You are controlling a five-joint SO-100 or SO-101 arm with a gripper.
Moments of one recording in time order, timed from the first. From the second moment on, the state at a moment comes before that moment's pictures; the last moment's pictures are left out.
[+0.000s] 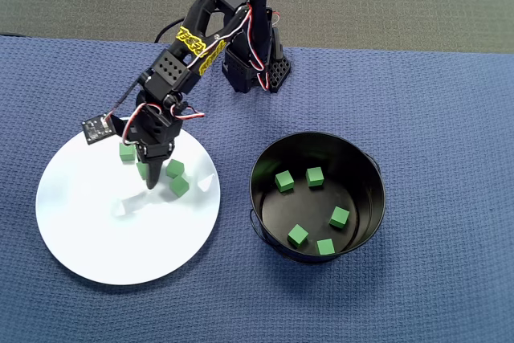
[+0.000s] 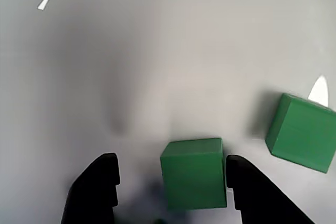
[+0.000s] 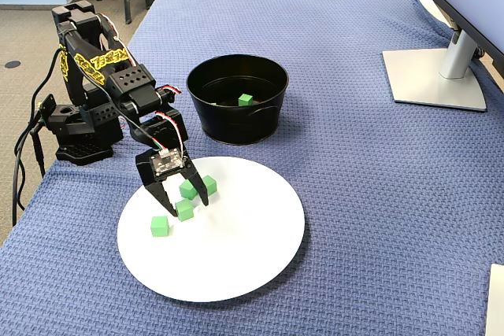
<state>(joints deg) 42.0 85.6 114.6 36.1 -68.9</state>
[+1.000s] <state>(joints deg) 39.3 102.2 104.5 57.2 -47.1</state>
